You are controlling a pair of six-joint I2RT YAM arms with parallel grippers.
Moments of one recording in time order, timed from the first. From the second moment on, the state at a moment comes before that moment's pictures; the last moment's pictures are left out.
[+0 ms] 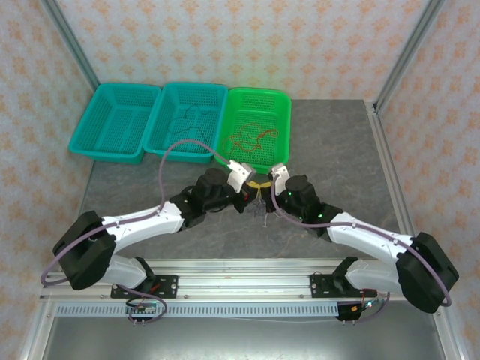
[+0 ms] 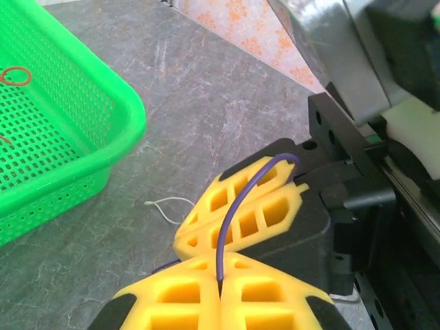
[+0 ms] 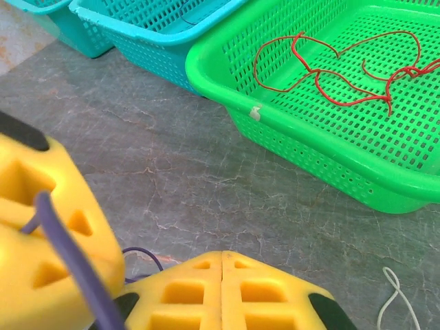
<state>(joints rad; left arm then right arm) -0.78 1.38 0.74 0.26 0.17 -0.20 0.73 1.14 0.53 0.15 -0.01 0.20</state>
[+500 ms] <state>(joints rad) -0.71 0.92 0.74 0.08 -0.03 -0.26 0.68 1.26 0.51 0.13 0.29 0.43</state>
